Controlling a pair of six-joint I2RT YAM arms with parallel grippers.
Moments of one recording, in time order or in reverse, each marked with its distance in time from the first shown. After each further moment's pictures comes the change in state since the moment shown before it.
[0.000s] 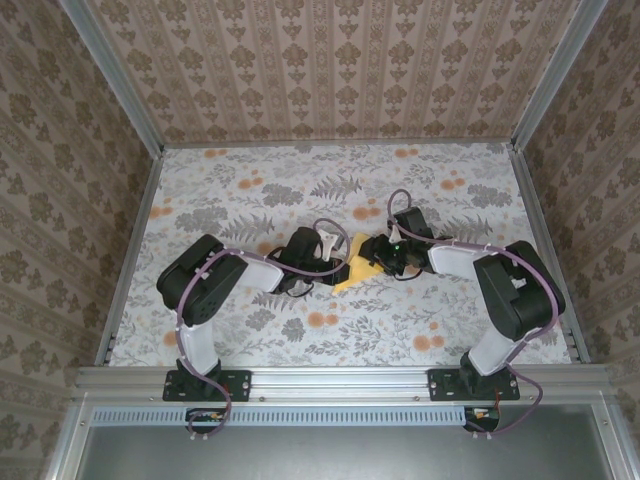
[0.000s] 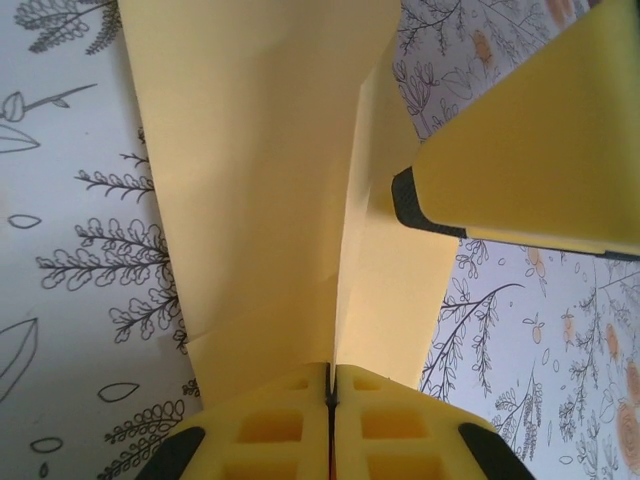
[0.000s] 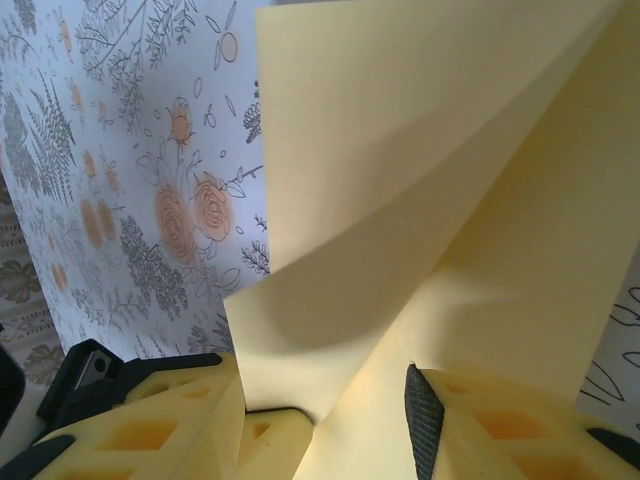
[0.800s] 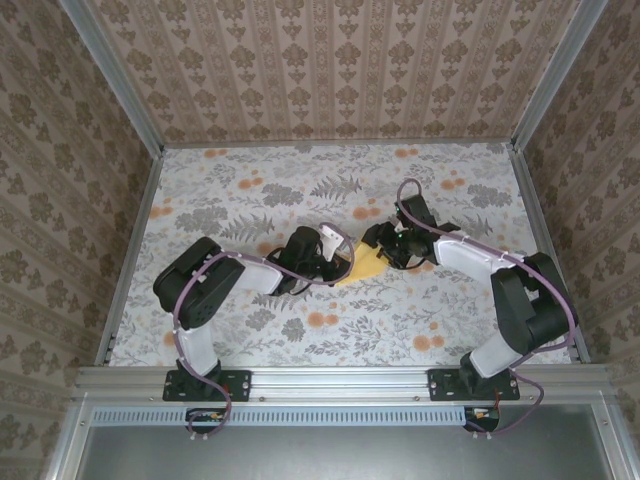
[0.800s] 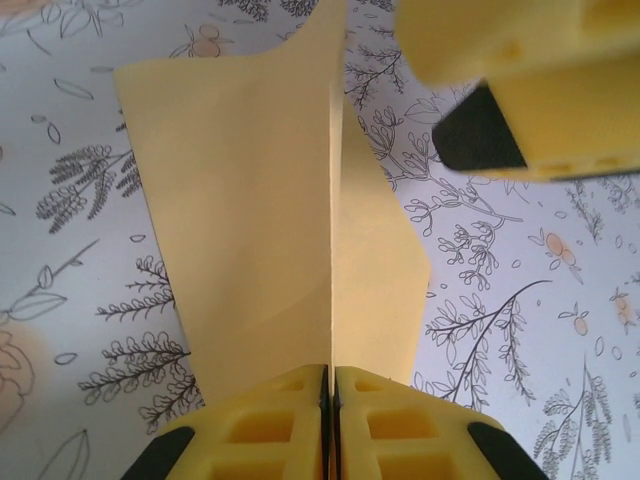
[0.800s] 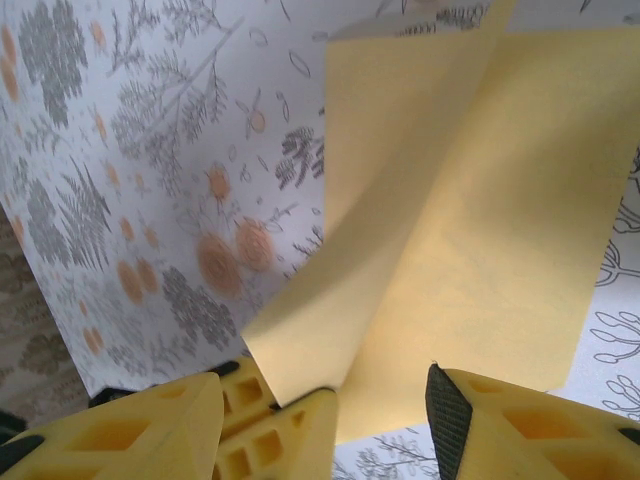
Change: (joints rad) left arm -0.014 -0.029 -0.016 0.075 -0.073 0.271; right arm 0.008 -0.106 0.093 -0.213 0.108 0.114
